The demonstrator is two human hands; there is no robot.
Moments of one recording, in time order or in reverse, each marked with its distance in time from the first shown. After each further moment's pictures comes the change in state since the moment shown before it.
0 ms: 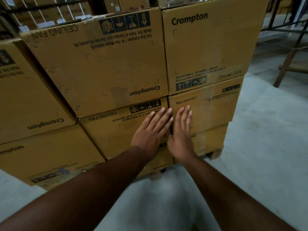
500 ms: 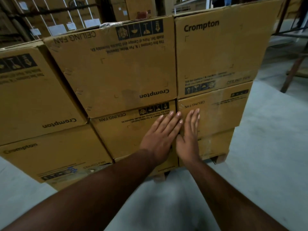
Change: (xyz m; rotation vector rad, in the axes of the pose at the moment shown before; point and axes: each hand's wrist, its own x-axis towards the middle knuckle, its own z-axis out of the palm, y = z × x) left_hand -0.003 0.004 -0.011 -0.119 0.024 0.021; right_hand -0.002 -0.011 0.000 0.224 0.131 0.027
